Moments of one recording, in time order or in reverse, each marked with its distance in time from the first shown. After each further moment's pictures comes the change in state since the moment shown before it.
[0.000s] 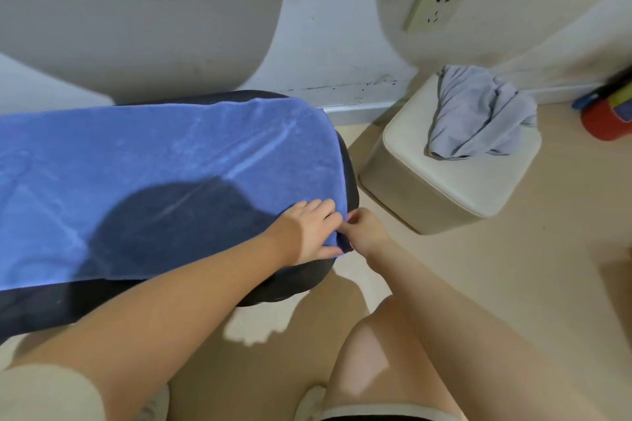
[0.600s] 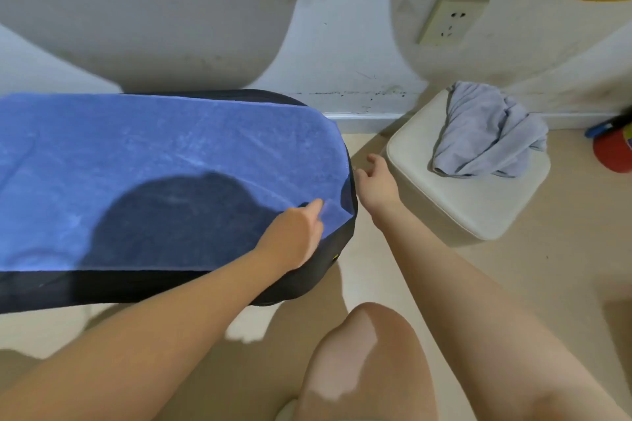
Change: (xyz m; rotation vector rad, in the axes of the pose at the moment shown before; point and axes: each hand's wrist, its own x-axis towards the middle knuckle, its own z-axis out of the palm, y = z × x) left_hand 0.005 0.016 -0.018 -0.490 0.088 -0.656; right_hand 0.046 -0.048 -0.034 -0.069 0.207 -0.190
